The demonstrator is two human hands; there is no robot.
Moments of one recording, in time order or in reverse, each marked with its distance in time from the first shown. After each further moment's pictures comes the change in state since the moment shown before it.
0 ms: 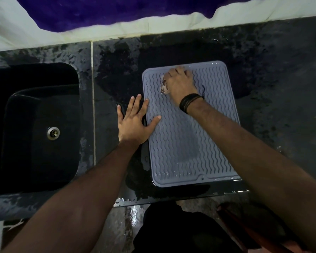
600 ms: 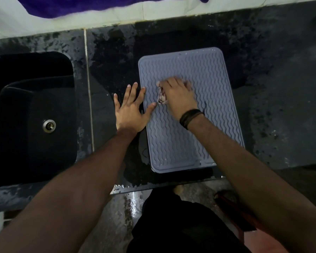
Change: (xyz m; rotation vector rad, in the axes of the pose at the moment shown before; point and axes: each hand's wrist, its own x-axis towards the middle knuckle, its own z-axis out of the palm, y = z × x) left_hand -0.001 -0.001 -0.003 -0.013 -0.026 0.010; right_hand -0.076 -0.021 0.020 0.186 0.044 0.007
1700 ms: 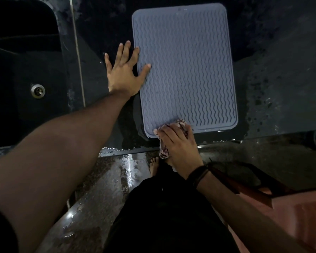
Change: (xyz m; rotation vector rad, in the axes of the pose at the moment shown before) left_hand 0.001 0.001 -0.002 0.020 -0.030 -0.020; right_hand -0.227 -0.048 0.028 0.056 -0.268 -0.058
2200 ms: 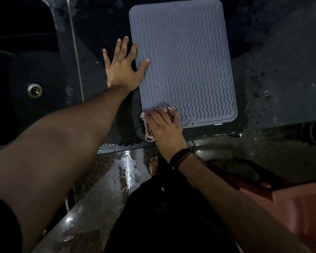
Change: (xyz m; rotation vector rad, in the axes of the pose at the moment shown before) left_hand 0.000 -0.001 0.001 -0.019 0.011 0.013; right_hand 0.042 -0.029 0.013 -0.040 0.137 0.035
